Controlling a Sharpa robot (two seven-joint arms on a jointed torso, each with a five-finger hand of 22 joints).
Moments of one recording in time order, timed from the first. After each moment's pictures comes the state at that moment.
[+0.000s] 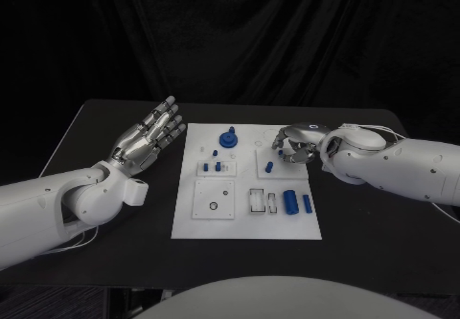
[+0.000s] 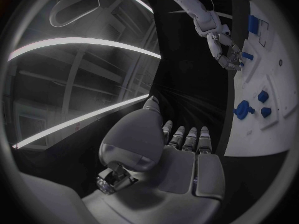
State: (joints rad) left arm 1.18 -1.01 -0.21 1.58 -0.02 0.07 0.68; left_hand 1.34 0.25 -0.25 0.28 0.35 0.13 -0.13 0.02 0.02 0.00 -0.03 0.00 0.00 0.00 0.08 0.00 0.00 0.08 0.00 0.10 0.00 0.00; right arm 1.27 -0.79 -0.25 1.35 -1.48 -0.28 0.02; right_hand 1.41 -0.09 0.36 0.06 0.56 0.71 0.17 0.31 0.12 0.49 0.18 0.79 0.44 1.03 0.10 1.31 0.69 0.17 0.89 0.21 0.74 1.31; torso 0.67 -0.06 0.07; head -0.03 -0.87
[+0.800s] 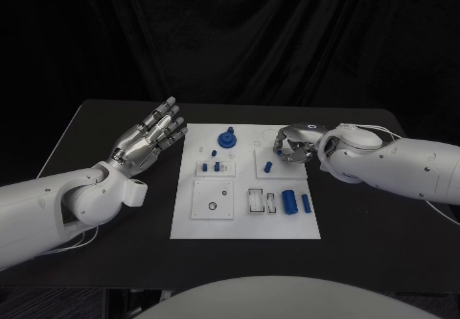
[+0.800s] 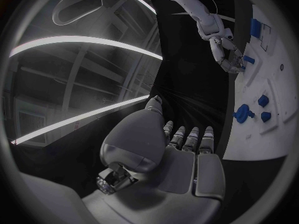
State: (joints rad) left arm 1.18 -1.00 -0.21 1.57 -0.01 0.11 0.68; left_hand 1.38 0.26 -0.24 0.21 0.42 0.14 -0.10 0.02 0.02 0.00 0.02 0.00 0.00 0.00 0.13 0.00 0.00 0.12 0.00 0.20 0.00 0.01; right arm 1.27 -0.77 -0.25 1.33 -1.47 -0.27 0.01; right_hand 1.40 -0.09 0.38 0.04 0.57 0.80 0.17 0.37 0.17 0.52 0.17 0.77 0.40 1.02 0.10 1.31 0.64 0.17 0.88 0.20 0.76 1.31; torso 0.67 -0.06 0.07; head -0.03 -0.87
